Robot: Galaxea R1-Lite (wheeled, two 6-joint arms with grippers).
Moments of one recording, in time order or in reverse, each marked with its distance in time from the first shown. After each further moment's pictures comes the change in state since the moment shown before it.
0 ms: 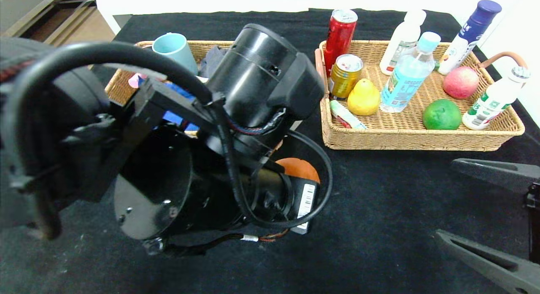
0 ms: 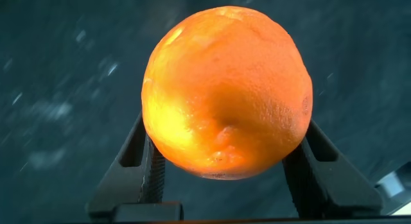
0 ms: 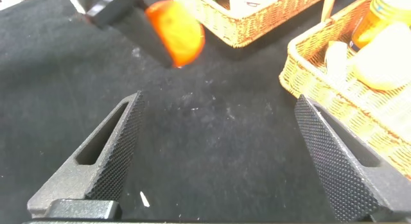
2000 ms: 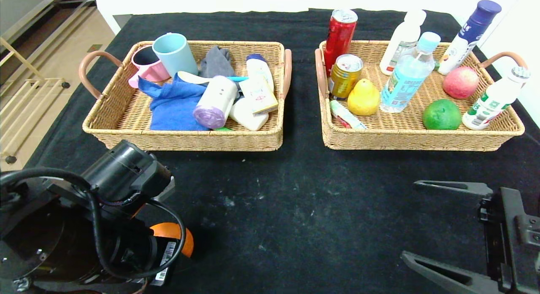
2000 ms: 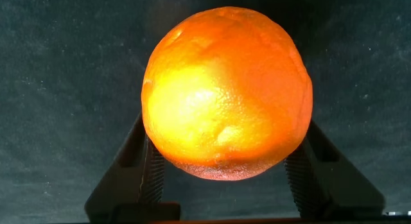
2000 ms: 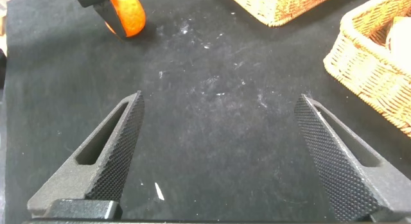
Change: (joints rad) left arm 0.400 -0.249 0.547 0.093 -0.063 -0.011; right arm 0.001 0.140 0.063 -0.112 0.102 -0.010
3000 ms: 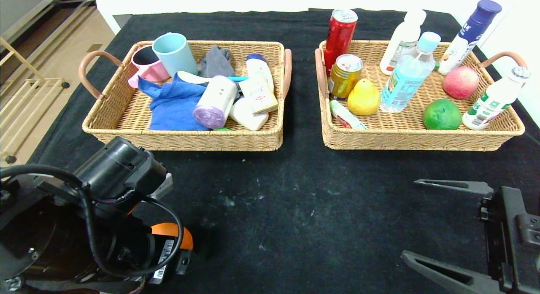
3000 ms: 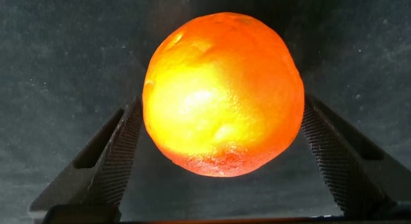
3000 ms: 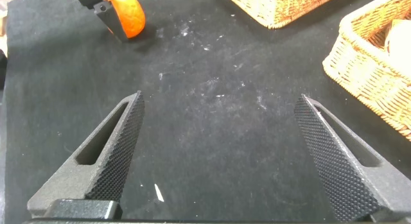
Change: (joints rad) left arm -0.004 -0.018 -0.005 0.002 -0.005 0.001; right arm 0.002 -0.001 -0.005 0.000 0.000 0.000
